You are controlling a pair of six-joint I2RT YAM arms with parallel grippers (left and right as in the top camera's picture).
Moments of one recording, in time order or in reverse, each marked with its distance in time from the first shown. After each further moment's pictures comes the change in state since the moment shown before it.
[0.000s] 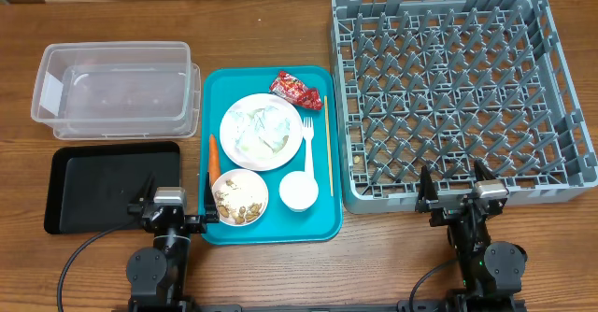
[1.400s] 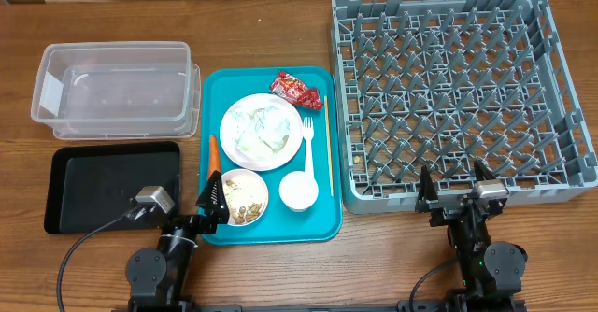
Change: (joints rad) left arm 0.000 0.000 0.000 0.019 0.168 -0.559; right arm 0.000 0.000 0.000 0.001 0.000 0.000
